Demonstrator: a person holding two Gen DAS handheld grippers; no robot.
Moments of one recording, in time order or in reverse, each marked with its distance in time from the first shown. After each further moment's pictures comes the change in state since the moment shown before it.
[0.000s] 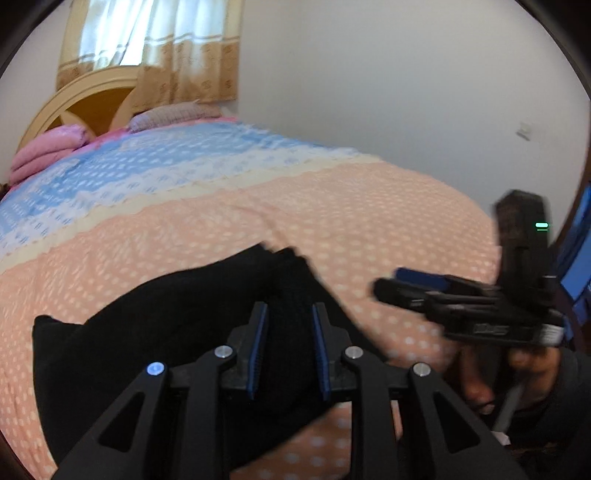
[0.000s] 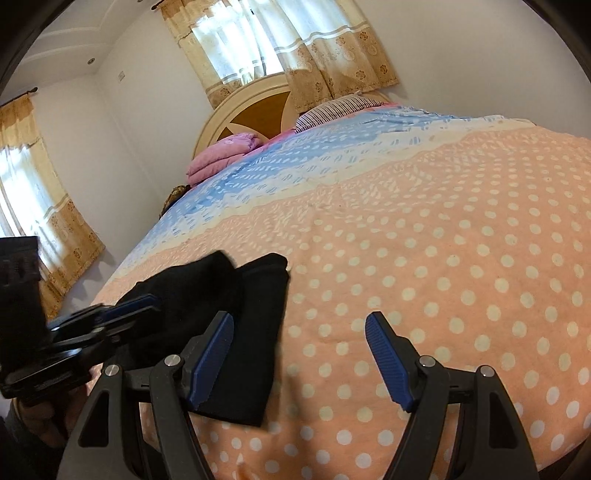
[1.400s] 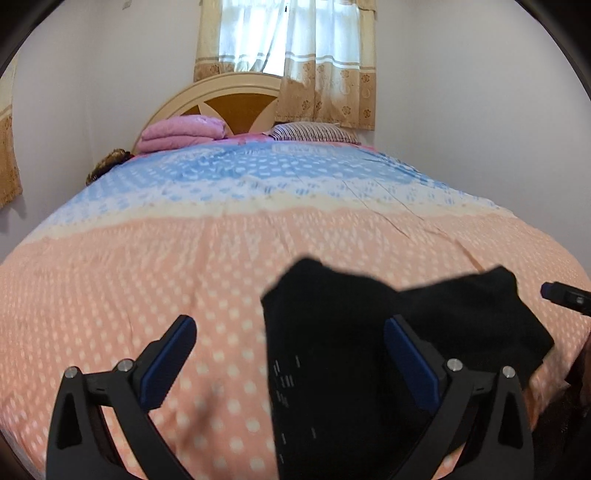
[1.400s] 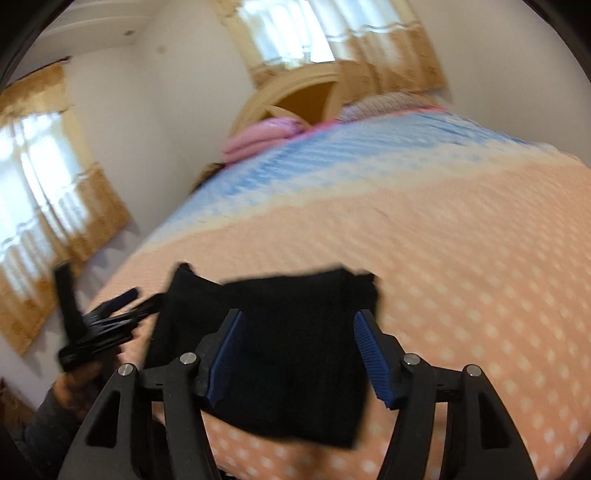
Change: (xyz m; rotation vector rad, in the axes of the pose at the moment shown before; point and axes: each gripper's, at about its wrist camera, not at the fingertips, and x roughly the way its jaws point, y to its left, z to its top) left arm -0.039 0.130 -0.044 -0.248 -0.119 0.463; right arm 0.009 0.073 0.022 -0.140 0.054 0.126
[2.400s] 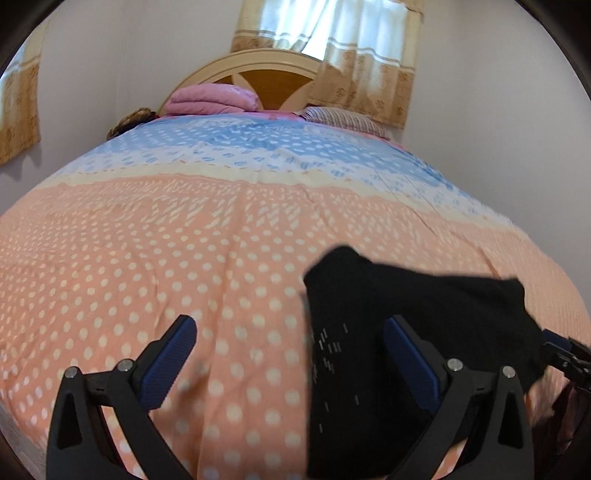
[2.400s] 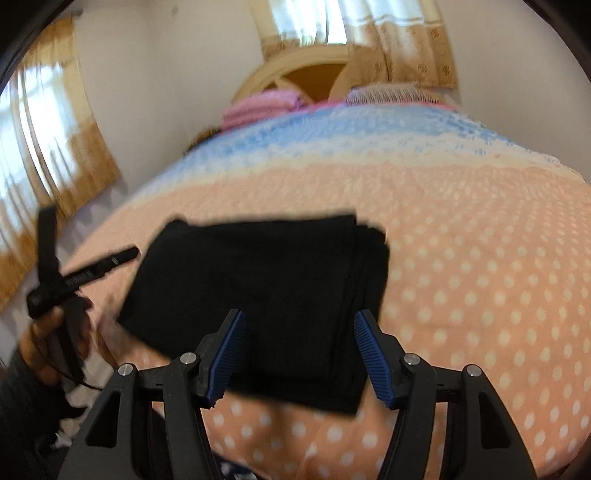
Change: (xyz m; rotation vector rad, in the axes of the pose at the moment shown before) left arm 0.000 0.036 -0.027 -0.149 0.097 0.020; right arm 0.021 0.010 -0.043 -0.108 0.136 -0.134
